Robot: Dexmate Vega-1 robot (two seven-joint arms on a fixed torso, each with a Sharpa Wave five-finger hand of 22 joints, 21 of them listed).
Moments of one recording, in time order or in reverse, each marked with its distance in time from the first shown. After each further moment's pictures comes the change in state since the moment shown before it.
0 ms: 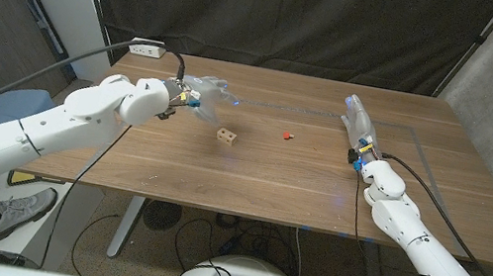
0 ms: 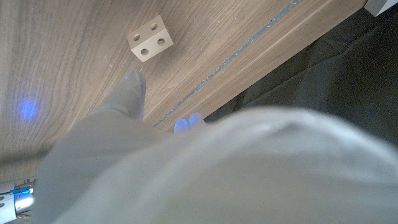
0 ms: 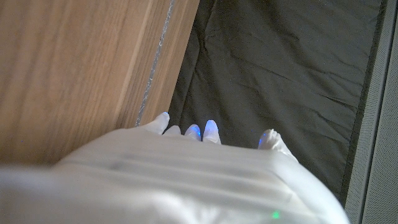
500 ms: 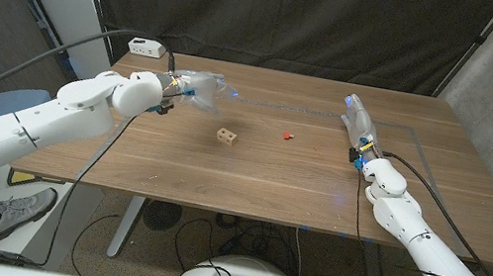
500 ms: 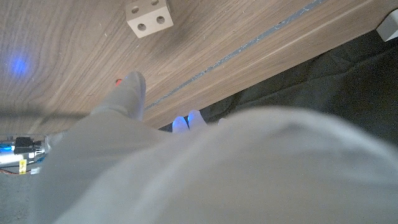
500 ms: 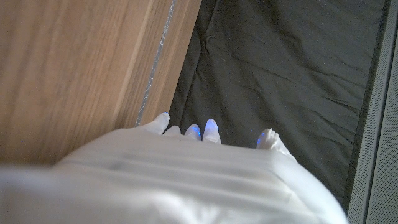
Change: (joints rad) left arm -0.012 0.009 -0.030 0.056 -0.214 -0.021 0.081; left_hand -0.005 -0.005 0.004 0.004 0.000 0.034 0.009 0.000 0.000 0.035 0.007 0.000 -0.004 0.026 -0.015 0.000 0.000 0.021 -0.004 0.000 0.000; right arm 0.016 -0.004 -0.004 0.013 0.002 -0.013 0.014; right_hand 0.005 0.016 0.002 0.002 0.000 0.006 0.006 0.000 0.000 0.000 0.000 0.000 0.000 0.000 0.000 0.000 0.000 0.000 0.000 0.000 0.000
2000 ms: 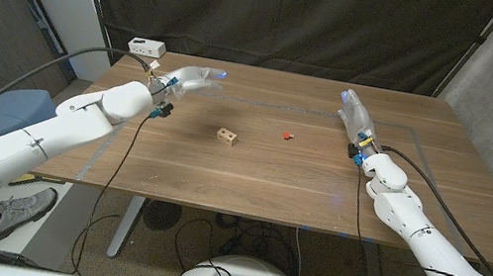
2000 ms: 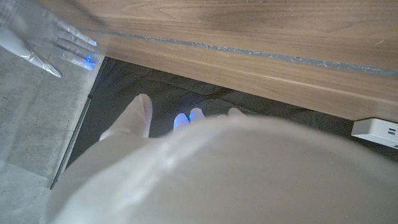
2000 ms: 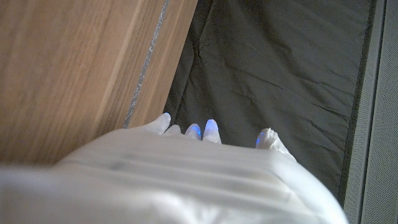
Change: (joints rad) left arm 0.047 -0.119 -0.081 0.233 -0.520 -0.092 0.252; left_hand -0.263 0.121 0.062 -0.034 0.023 0.054 0.008 0.041 -0.009 0.052 0.006 0.027 -0.014 0.095 -0.015 0.005 -0.005 0.187 -0.071 0.017 -0.003; right arm 0.024 -0.009 -0.008 -0.007 0.001 -0.013 0.037; right_hand 0.005 0.005 0.002 0.010 0.000 0.007 -0.007 0.000 -0.002 0.007 -0.007 0.000 0.000 0.011 0.000 0.000 -0.003 0.000 -0.022 -0.004 0.000
